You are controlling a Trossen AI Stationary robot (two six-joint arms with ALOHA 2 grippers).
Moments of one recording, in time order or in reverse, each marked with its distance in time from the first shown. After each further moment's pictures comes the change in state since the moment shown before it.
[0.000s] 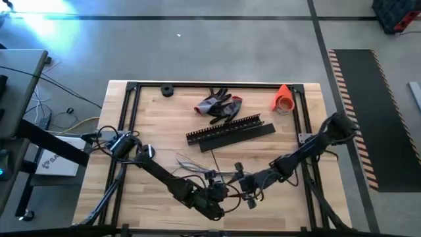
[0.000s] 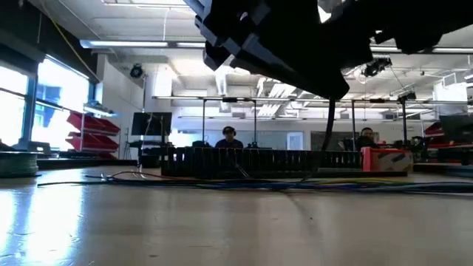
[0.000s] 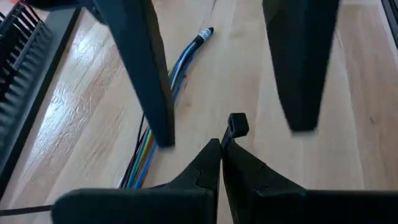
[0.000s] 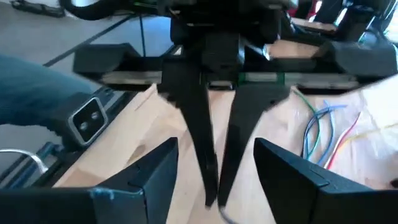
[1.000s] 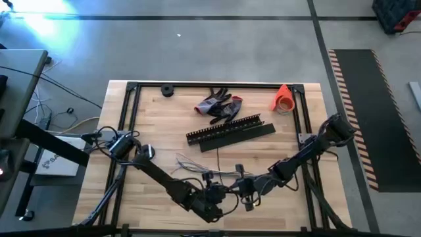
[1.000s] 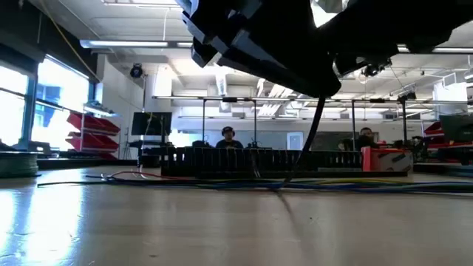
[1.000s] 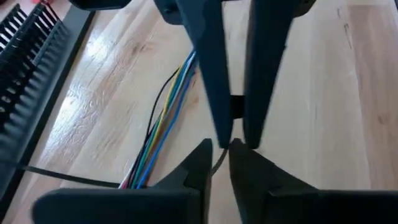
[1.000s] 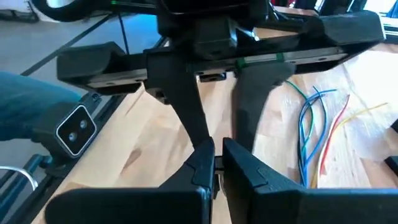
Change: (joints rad) left arm -0.026 -0.001 0.000 -0.031 -0.068 -0.051; right arm 0.039 0.012 0.024 -0.041 0.100 0.113
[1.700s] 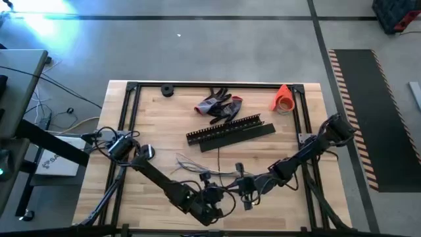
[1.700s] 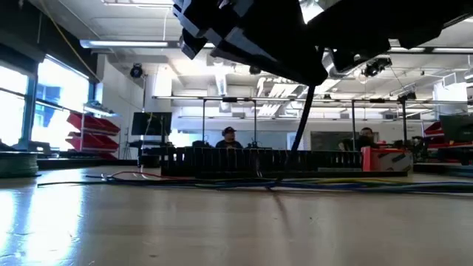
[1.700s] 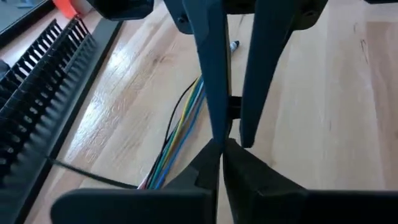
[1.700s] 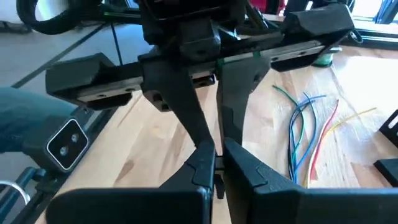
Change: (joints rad) left arm -0.020 0.000 -0.008 0.005 -0.115 -0.020; right arm -0.003 -0.001 0.000 0.029 0.027 0.007
